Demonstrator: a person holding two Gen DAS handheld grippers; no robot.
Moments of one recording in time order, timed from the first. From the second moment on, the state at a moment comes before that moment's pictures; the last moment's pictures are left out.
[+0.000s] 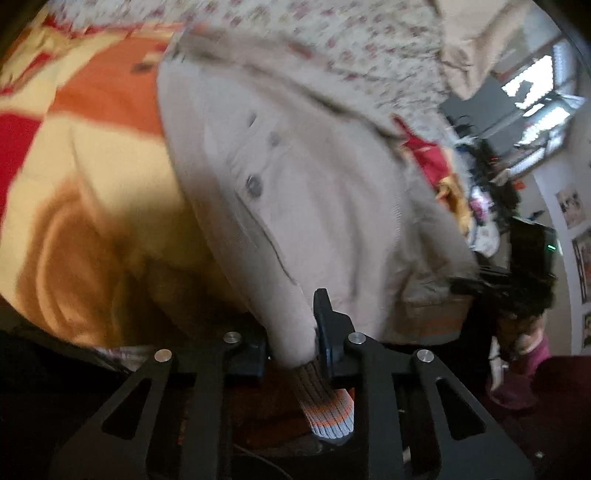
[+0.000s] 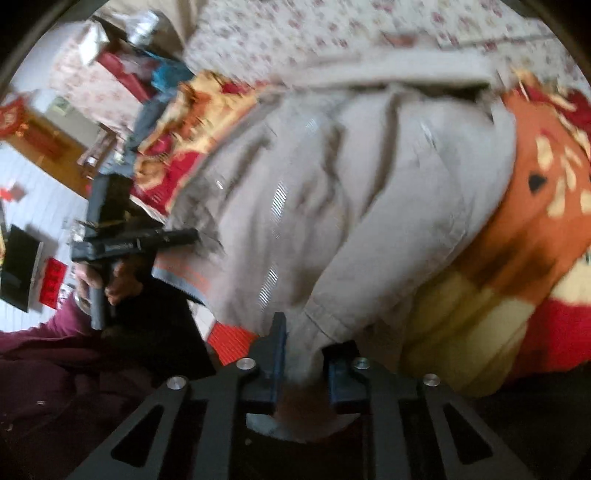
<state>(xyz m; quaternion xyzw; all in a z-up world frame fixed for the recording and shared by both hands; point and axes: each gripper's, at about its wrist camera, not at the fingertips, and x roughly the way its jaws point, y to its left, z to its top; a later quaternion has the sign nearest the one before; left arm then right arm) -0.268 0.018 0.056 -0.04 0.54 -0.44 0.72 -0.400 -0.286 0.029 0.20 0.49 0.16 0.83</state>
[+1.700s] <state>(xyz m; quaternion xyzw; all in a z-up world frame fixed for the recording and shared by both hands) 0.036 -0.094 0.113 -0.10 0.45 -0.27 0.85 -0.184 -0.500 0.094 0.29 0.32 -0.07 0.90</state>
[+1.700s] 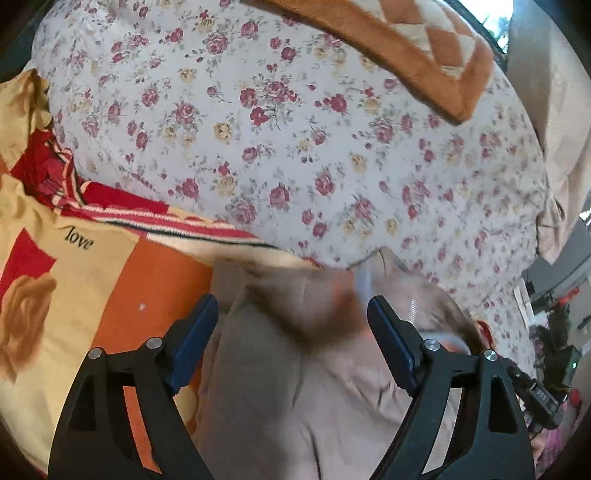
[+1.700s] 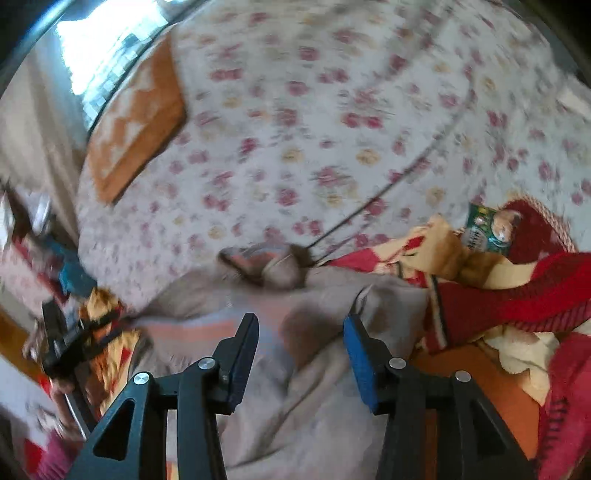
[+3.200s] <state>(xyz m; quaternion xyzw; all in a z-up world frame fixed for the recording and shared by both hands) -0.001 -0.070 0.055 -0.06 0.50 -0.24 0.83 -0.079 -0.456 0.073 0.20 0.41 -0.08 0.88</state>
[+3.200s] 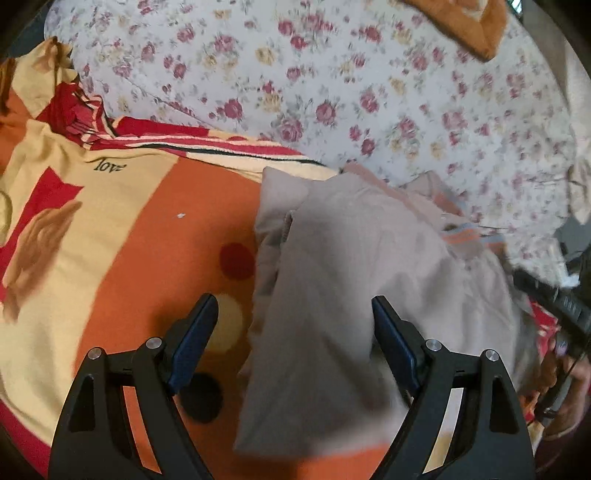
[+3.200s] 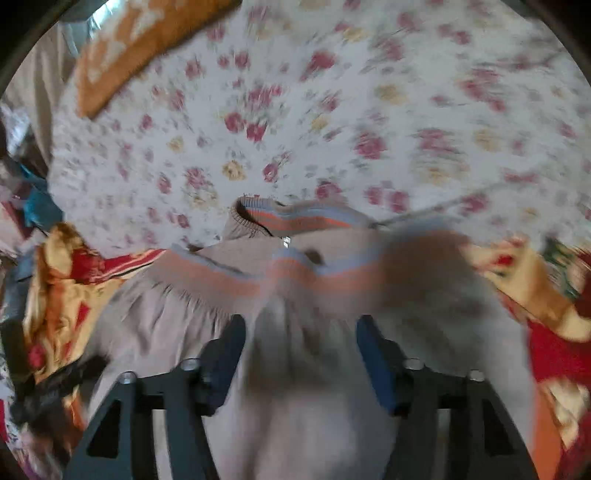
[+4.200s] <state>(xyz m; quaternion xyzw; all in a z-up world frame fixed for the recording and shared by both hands) -0.015 -0.033 0.041 -0.08 0.51 -0.27 0.82 -0.233 -0.457 0.037 0.15 0.45 -0.13 0.87</state>
